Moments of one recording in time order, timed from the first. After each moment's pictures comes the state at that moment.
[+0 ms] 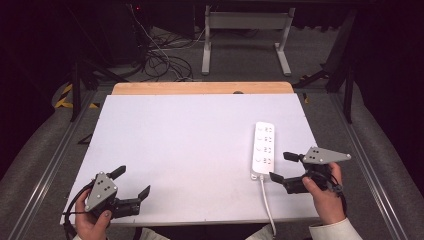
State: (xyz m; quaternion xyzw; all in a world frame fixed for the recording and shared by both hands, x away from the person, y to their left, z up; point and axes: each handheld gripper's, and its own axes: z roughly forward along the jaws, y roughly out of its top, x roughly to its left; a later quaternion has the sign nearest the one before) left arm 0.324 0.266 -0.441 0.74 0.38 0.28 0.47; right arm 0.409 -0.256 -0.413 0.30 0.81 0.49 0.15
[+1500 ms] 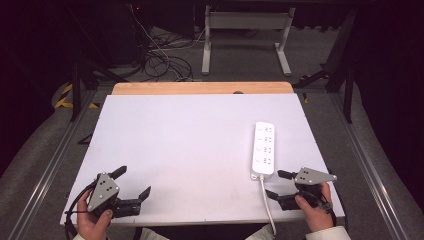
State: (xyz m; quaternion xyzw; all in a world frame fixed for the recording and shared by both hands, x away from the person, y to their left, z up) left arm 0.328 0.268 -0.450 0.75 0.36 0.29 0.46; right arm 0.395 -0.259 -0.483 0.29 0.82 0.48 0.14
